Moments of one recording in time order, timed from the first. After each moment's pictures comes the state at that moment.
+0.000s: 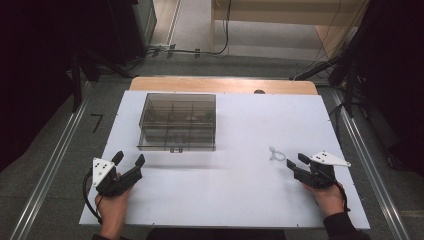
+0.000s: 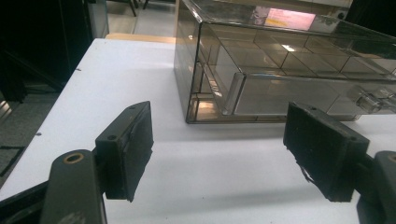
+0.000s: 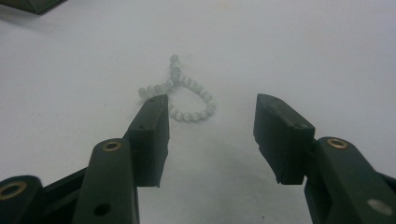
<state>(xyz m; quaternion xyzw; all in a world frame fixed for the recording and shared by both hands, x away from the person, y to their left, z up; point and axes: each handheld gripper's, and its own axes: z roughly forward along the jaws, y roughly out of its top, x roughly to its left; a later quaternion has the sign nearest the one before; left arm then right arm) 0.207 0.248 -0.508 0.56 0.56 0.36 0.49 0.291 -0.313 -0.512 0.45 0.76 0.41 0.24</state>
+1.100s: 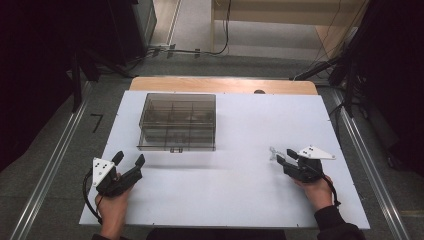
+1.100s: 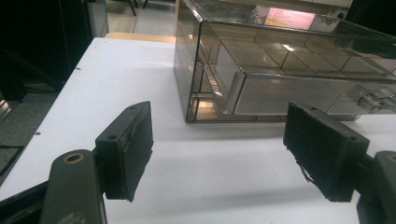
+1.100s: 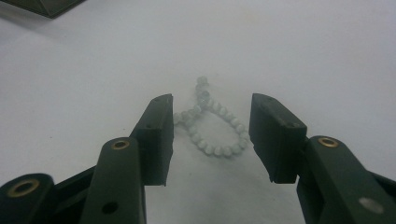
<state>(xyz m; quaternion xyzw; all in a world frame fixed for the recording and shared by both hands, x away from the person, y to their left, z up) 0.207 0.248 -0.508 0.56 0.56 0.35 0.49 0.306 -0.284 -0.512 0.43 0.77 0.41 0.23</state>
